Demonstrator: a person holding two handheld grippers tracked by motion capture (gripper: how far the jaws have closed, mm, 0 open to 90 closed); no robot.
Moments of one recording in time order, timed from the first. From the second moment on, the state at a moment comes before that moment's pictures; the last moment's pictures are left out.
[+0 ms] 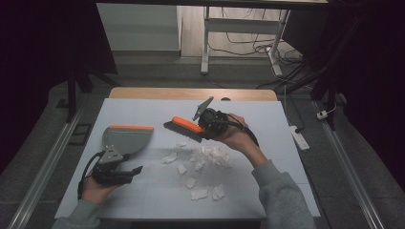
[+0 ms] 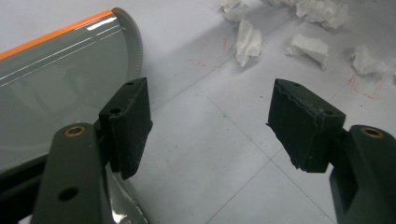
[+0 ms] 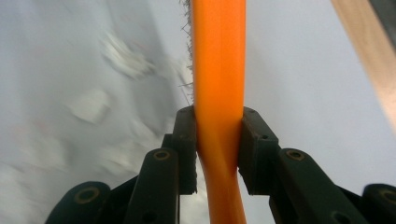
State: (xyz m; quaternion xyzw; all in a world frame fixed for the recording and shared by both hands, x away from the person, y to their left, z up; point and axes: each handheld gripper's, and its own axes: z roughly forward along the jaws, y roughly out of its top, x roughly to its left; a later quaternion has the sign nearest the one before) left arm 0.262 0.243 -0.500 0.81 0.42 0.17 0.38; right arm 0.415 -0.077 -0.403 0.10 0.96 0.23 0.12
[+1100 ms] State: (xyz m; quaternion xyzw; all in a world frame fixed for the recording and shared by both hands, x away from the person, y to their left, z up) left arm 0.259 0.244 -0.500 0.81 0.42 0.18 0.37; right arm 0.404 -0.045 -0.457 0.30 0.94 0.18 -0.02
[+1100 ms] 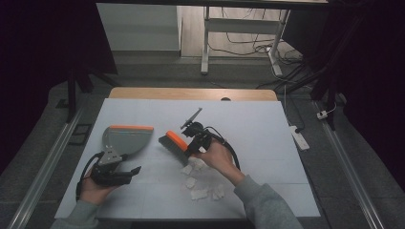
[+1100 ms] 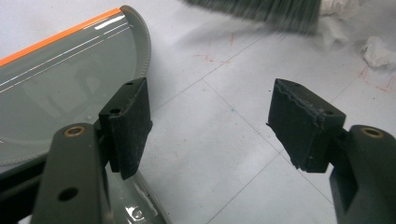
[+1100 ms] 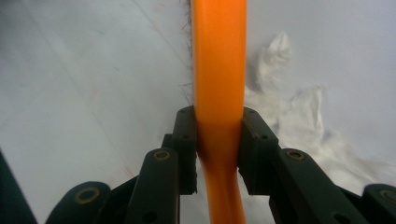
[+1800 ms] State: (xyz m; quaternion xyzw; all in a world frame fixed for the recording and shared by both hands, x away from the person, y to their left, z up) left arm 0.260 0.243 -0.501 0.81 0.41 0.18 0.37; right arm 0.452 -0.034 -0.458 0.36 0.90 0.25 -0.03
